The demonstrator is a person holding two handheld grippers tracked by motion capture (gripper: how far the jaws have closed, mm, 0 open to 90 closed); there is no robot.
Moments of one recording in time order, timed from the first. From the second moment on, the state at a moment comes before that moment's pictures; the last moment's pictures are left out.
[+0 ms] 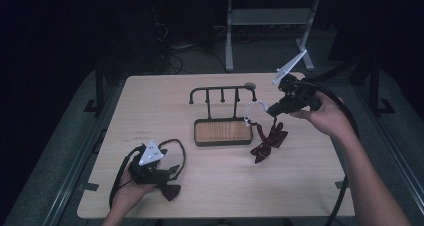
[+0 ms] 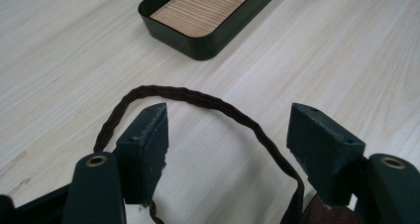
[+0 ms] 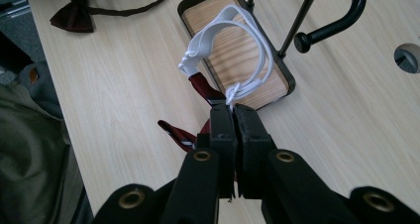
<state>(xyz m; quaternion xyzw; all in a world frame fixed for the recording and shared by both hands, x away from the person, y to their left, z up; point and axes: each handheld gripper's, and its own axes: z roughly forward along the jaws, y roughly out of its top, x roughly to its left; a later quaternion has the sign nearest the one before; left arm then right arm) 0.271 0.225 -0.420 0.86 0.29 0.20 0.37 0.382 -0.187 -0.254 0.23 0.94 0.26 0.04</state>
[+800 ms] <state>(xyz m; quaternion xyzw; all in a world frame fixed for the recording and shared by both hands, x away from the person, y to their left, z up) 0.271 0.226 -0.420 0.86 0.29 0.20 0.37 0.410 -0.185 -0.244 0.25 0.93 0.26 0.04</state>
